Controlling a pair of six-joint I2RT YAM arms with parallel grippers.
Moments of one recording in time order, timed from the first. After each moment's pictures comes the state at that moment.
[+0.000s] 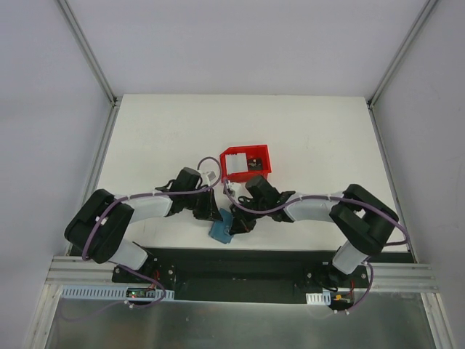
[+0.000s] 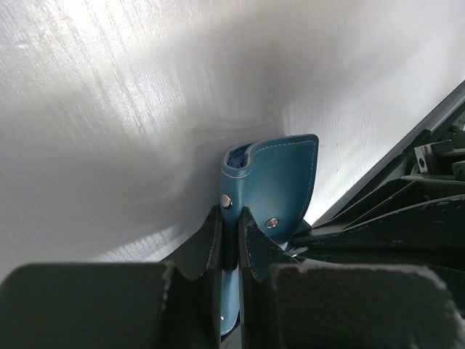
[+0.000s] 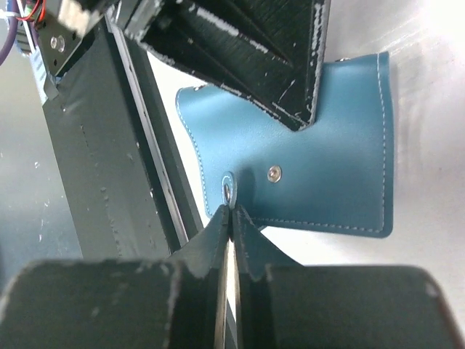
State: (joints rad) left arm -0.54 1.46 0.52 -0.01 0.51 -0.64; right arm 0.92 1.66 0.73 0.09 -0.64 0.22
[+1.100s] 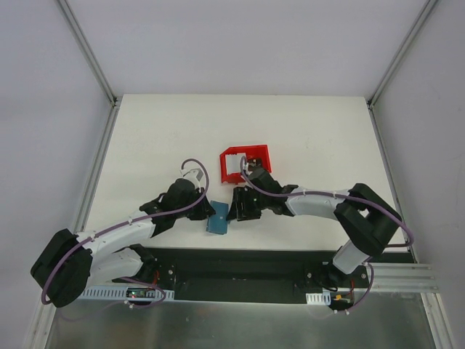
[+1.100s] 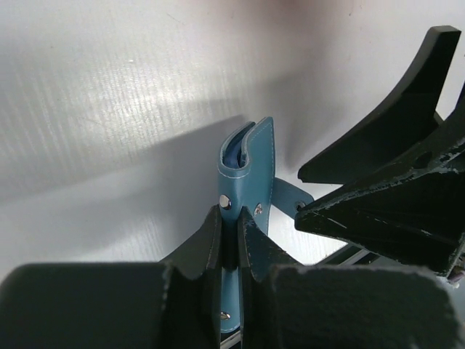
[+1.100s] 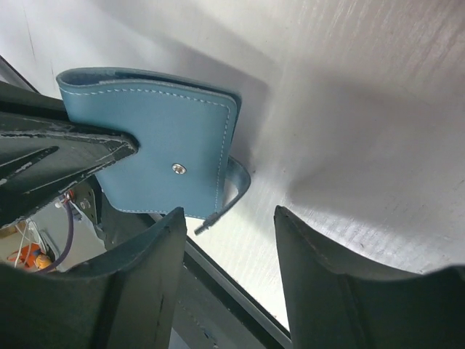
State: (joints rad) left arm -0.69 1.06 0.41 -0.07 0.11 -0.73; right arm 0.87 1.62 0.78 -0.02 -0.35 0.77
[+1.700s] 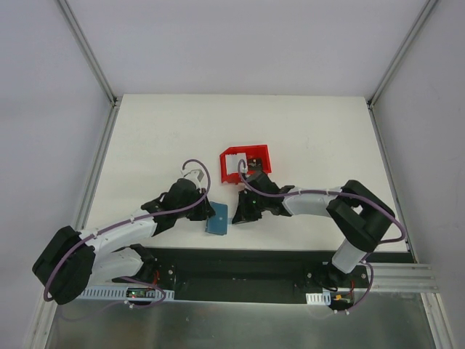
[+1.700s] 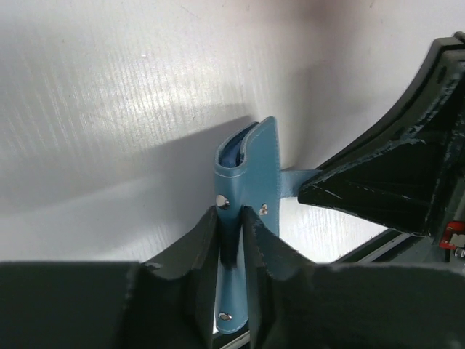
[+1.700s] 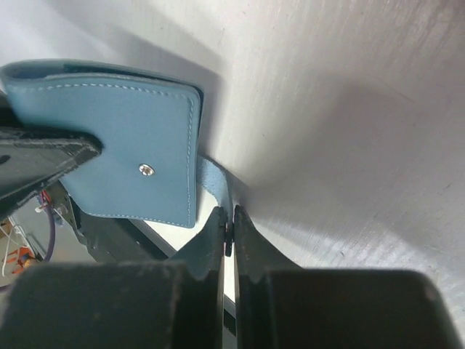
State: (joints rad) left arm -0.69 1.08 0.41 -0.09 0.09 -0.71; right arm 0.87 1.68 0.78 -0.02 -0.34 0.78
